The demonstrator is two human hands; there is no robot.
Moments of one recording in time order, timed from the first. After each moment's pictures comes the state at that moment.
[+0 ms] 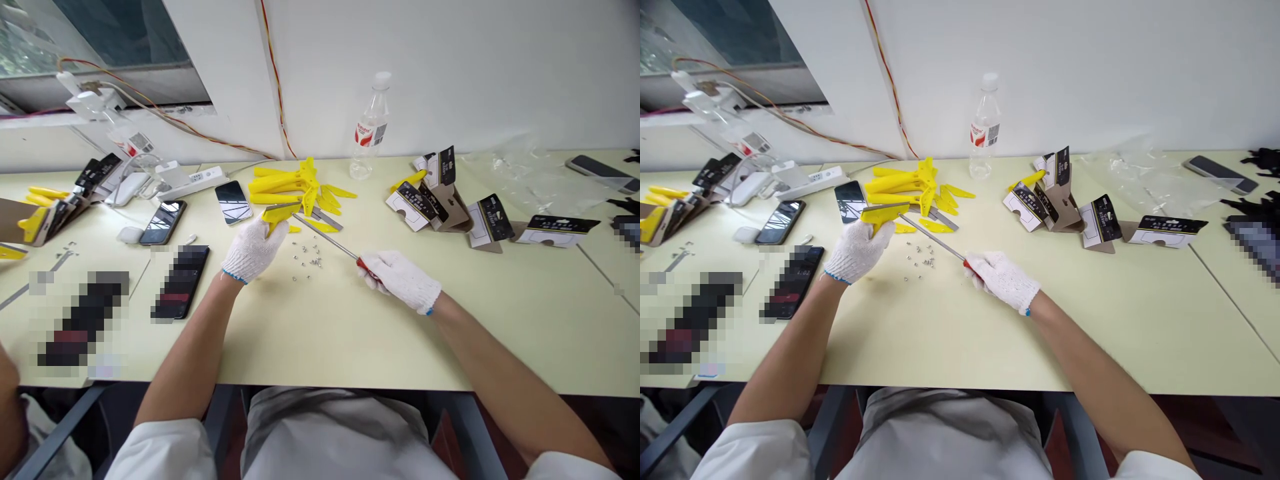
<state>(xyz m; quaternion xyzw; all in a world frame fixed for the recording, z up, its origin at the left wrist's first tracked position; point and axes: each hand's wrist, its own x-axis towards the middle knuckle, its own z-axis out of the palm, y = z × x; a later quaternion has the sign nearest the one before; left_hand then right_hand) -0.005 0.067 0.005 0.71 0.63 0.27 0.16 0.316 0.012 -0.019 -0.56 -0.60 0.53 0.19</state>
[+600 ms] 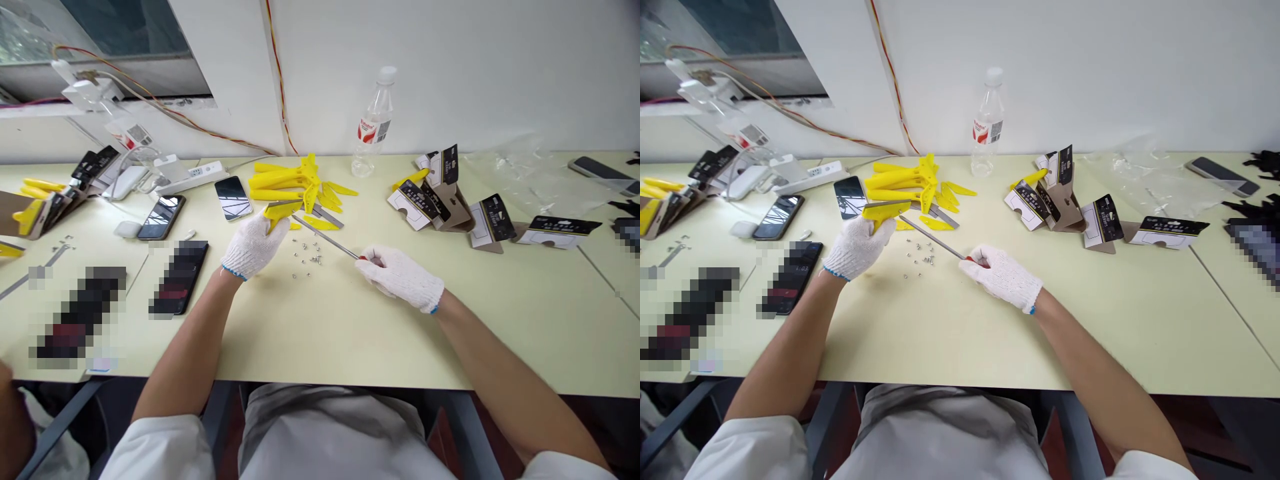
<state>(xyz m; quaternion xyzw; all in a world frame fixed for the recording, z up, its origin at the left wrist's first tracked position) -0.004 0.067 0.006 0.71 0.64 0.25 0.15 0.317 0.012 -0.013 -0.58 -0.63 0.48 0.16</state>
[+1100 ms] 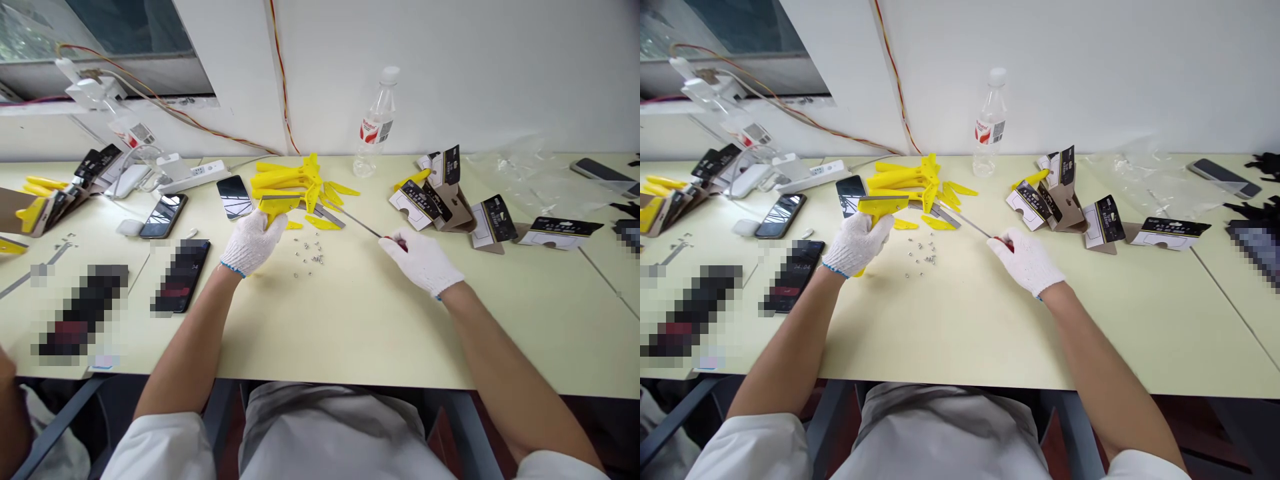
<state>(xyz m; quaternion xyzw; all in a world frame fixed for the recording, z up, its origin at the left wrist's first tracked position) -0.003 0.062 0.014 0.66 0.66 0.28 0.23 0.352 0.038 -0.028 -0.67 -0.68 0.23 0.19</state>
